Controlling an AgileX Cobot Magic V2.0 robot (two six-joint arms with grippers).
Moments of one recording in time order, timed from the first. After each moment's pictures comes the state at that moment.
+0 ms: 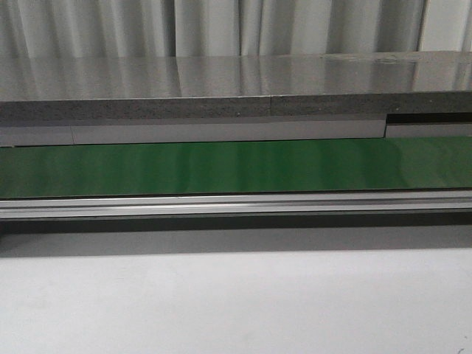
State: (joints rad) left arm 0.36 2.03 -1.46 -0.07 0.81 0.07; right arm 0.02 -0.01 0.03 0.02 0.08 -0.01
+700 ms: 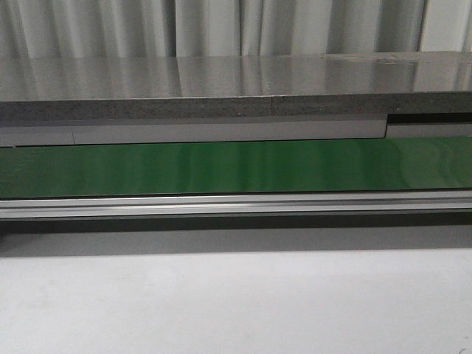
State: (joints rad) left arm 0.36 2.08 -1.43 -0.07 0.82 0.07; right arm 0.02 -0.01 0.03 0.02 0.08 -0.01
